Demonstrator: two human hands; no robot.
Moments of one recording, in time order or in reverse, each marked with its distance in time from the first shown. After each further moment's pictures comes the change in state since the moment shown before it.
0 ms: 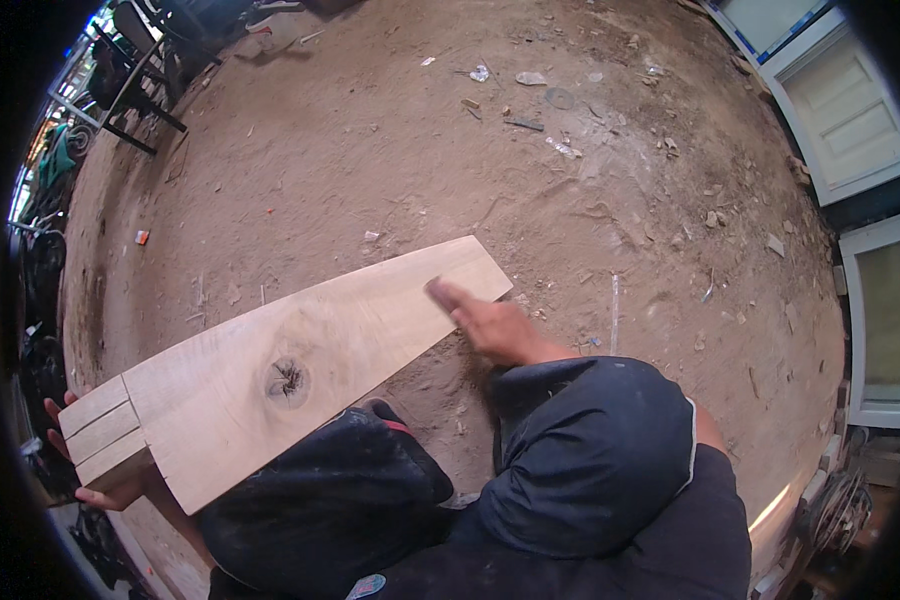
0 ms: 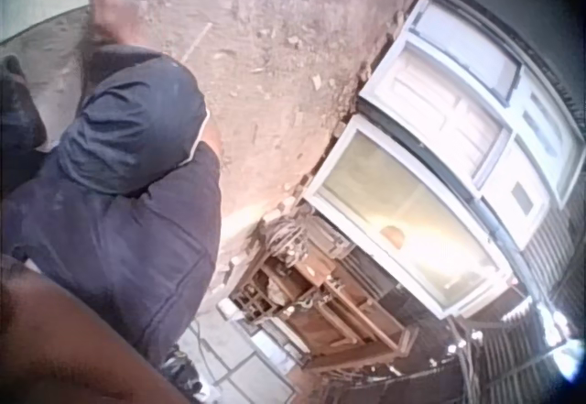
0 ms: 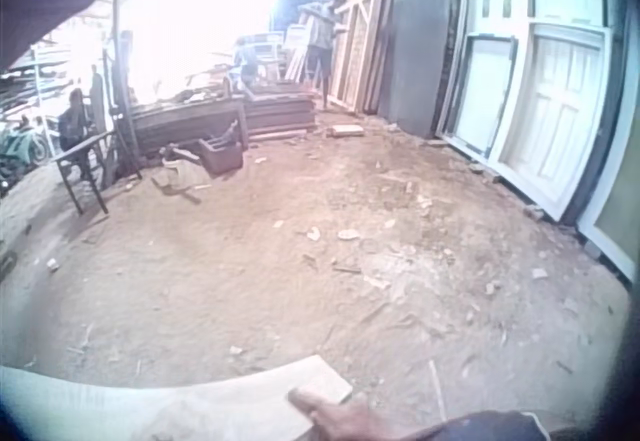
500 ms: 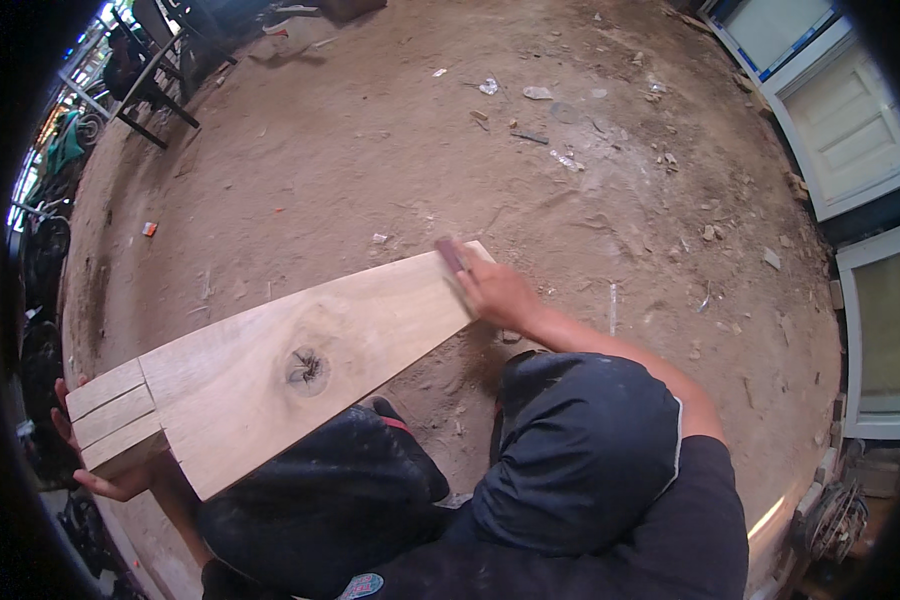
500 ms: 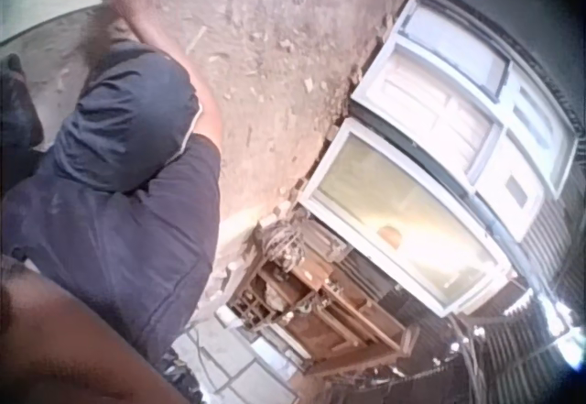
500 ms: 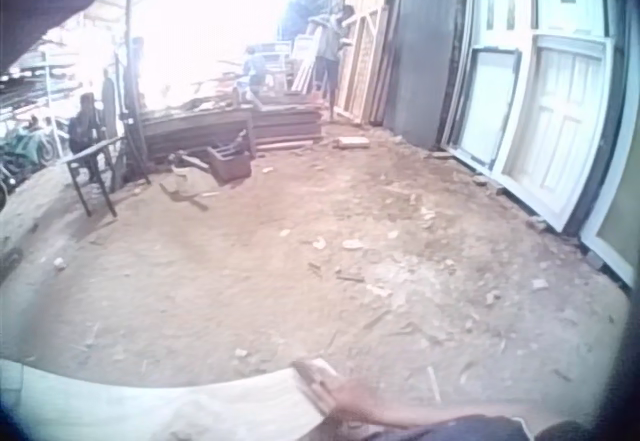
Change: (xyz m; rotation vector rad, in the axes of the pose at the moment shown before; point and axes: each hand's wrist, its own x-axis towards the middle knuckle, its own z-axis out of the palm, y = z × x) left_hand 0.013 -0.020 0.073 0.781 0.856 0.031; right_hand 0.040 -0.014 -0.025 -0.153 -0.008 0.090
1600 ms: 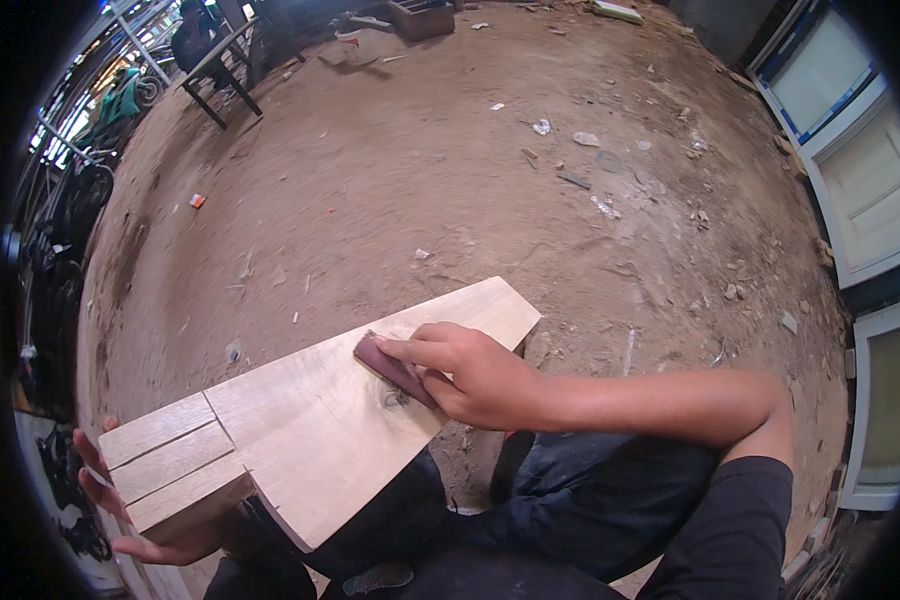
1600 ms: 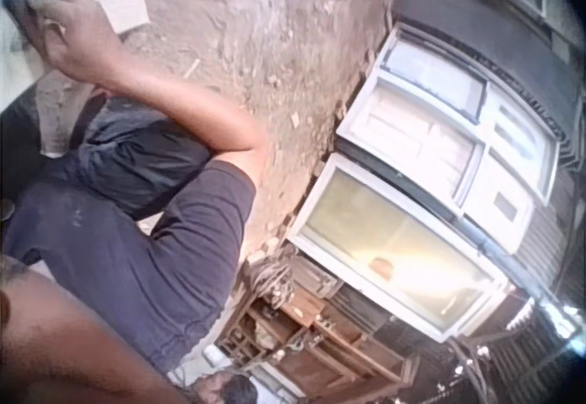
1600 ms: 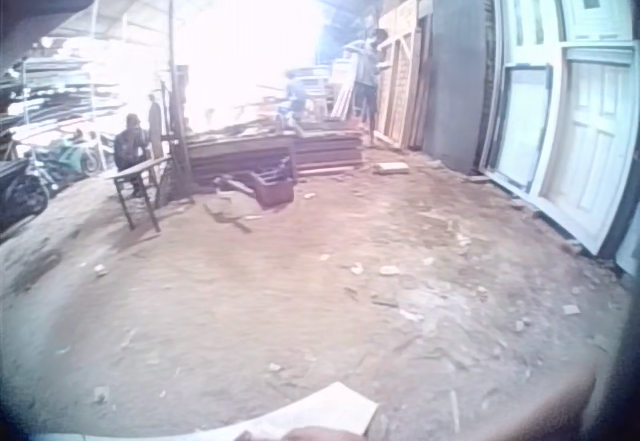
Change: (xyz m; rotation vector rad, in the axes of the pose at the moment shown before) left_hand -0.083 0.103 -0.001 0.152 0.064 0.182; right_hand -0.045 -0.169 -0.084 0.382 -0.333 -0.548
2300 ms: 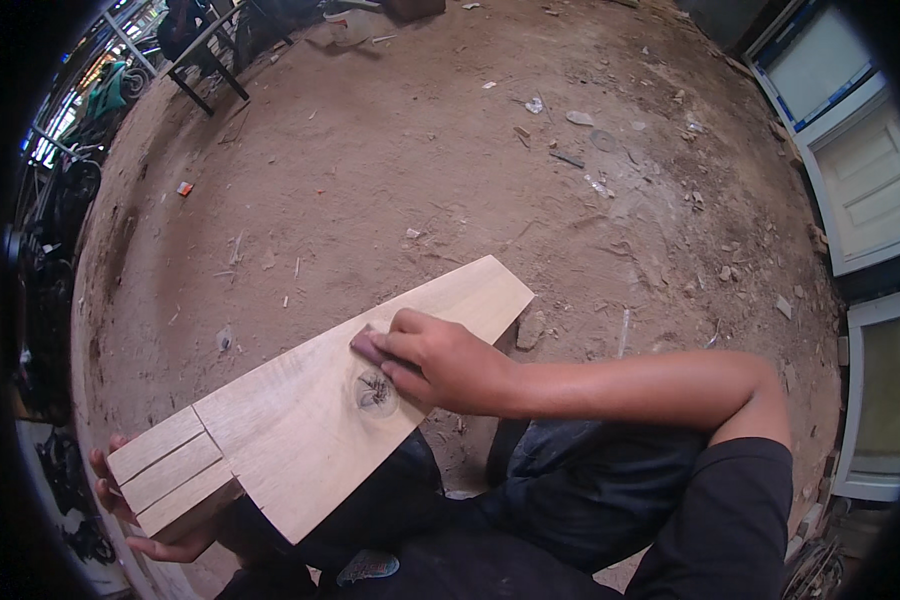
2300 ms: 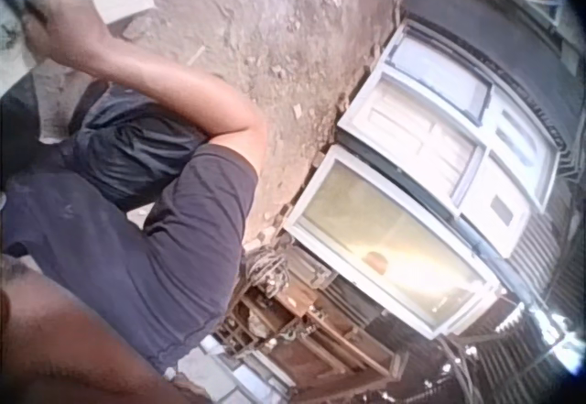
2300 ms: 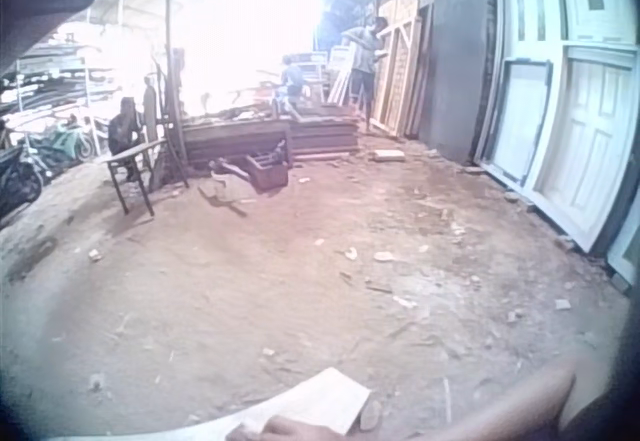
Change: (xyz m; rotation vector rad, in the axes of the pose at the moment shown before) left_hand 0.006 -0.040 -0.062 -0.092 0.012 0.165; right_hand 0.002 0.023 0.042 -0.085 0.083 -0.006
